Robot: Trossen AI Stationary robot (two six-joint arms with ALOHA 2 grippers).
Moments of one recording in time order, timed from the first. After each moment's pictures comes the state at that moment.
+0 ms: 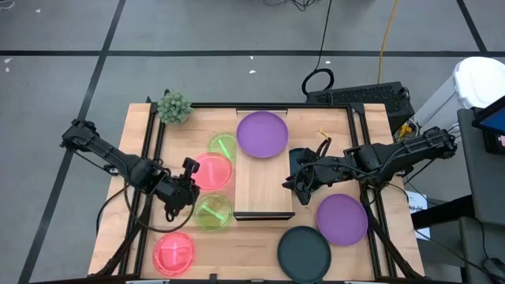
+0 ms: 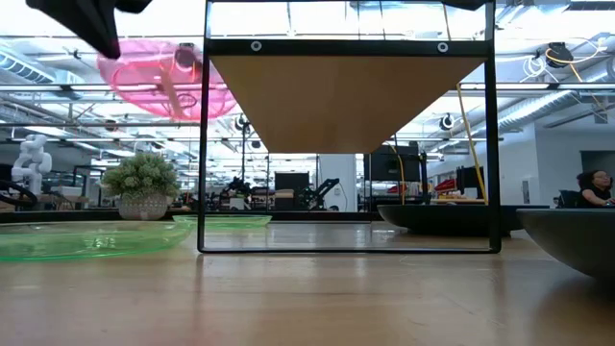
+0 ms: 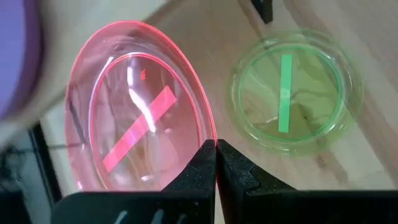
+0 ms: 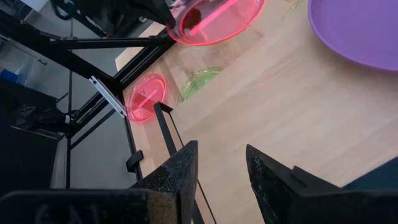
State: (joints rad) left arm -0.51 1.21 1.11 -1.07 -0.37 0.11; right arm 0.28 1.24 1.22 -0.63 0.19 0.90
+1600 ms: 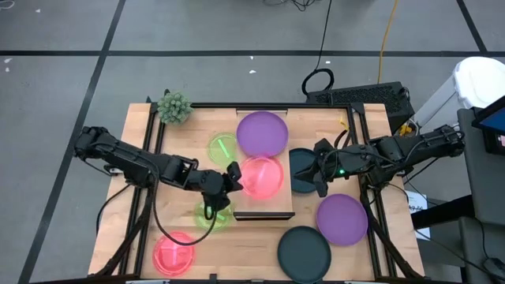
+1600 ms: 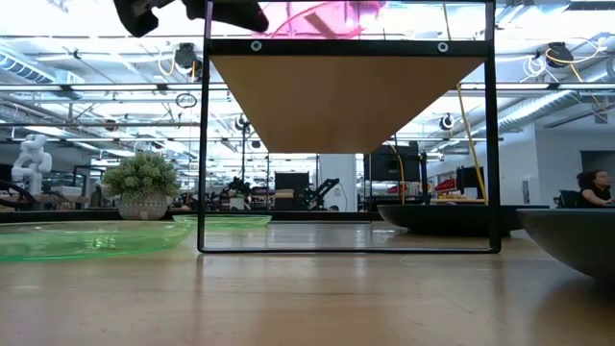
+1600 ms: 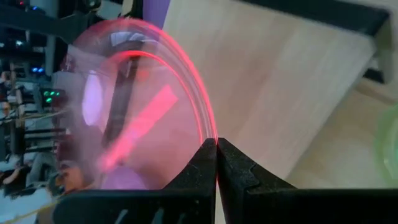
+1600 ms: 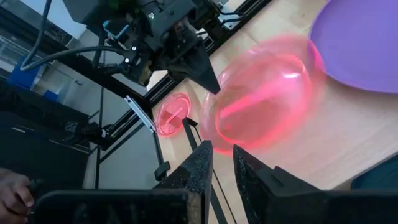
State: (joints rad) left arm -0.30 1.43 1.16 -0.45 -0.26 1.01; right arm 0.28 1.10 1.22 -0.64 0.19 0.90
